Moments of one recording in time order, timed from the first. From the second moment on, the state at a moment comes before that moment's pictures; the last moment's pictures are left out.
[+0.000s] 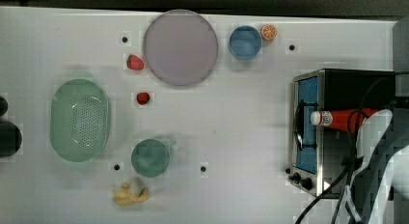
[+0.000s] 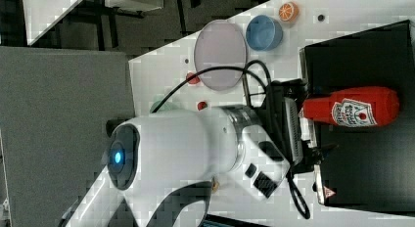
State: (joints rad) arm -0.09 0.23 -0.63 -1.80 0.01 0.54 0.11
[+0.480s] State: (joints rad) arm -0.11 0.38 -0.61 -1.78 0.13 0.65 0.11
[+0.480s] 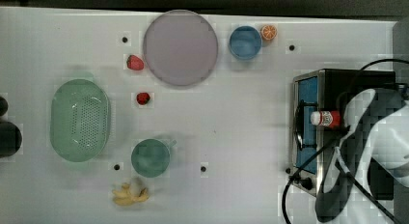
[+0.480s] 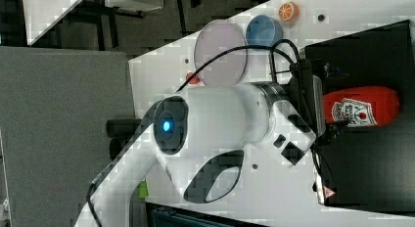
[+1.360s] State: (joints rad) arm -0.13 0.44 -0.62 -1.78 0.23 0.66 0.11
